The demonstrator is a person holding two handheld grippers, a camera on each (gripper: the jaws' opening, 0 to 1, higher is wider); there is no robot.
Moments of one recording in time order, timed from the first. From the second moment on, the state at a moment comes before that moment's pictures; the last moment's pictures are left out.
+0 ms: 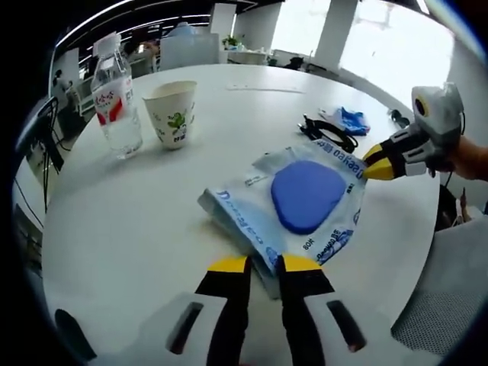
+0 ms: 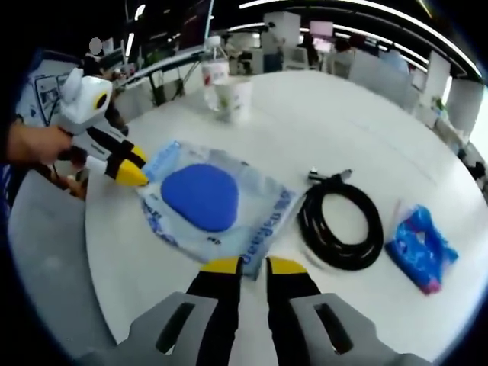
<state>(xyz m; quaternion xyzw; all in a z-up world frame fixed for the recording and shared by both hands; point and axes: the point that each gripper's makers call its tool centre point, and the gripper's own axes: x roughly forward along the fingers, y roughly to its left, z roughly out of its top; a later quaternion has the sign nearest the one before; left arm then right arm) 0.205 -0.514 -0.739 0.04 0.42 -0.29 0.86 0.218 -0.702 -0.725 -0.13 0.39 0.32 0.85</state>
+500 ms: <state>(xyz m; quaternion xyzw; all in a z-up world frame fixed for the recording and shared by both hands) 0.215 -0.508 -0.731 0.06 0.40 -0.27 0.87 0.234 -0.721 -0.713 -0.13 0.37 0.31 0.87</state>
